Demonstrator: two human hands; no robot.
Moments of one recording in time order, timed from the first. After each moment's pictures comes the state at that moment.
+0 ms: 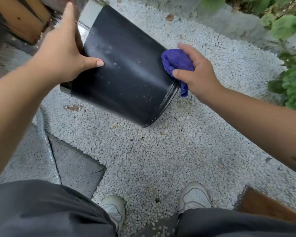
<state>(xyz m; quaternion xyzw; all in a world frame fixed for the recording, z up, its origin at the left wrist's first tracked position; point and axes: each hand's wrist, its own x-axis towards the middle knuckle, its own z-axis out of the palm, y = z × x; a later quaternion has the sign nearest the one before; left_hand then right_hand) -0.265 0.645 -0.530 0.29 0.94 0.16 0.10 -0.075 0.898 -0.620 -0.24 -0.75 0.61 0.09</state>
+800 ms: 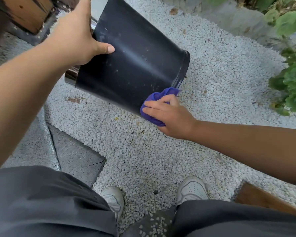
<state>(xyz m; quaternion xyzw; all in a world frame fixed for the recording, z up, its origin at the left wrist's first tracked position) -0.258 0.661 -0.531 0.30 0.94 0.16 0.08 -0.011 0.819 -0.681 0.12 -0.96 0.26 0.05</state>
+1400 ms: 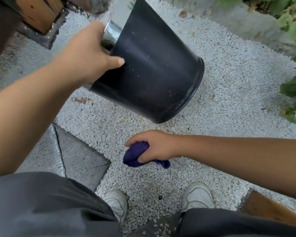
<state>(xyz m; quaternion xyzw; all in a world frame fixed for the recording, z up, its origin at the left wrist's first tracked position) -0.229 0.648 -0.525 0.23 0.92 0.25 0.17 -0.025 0.754 -0.635 0.01 -0.72 0.57 -0.41</state>
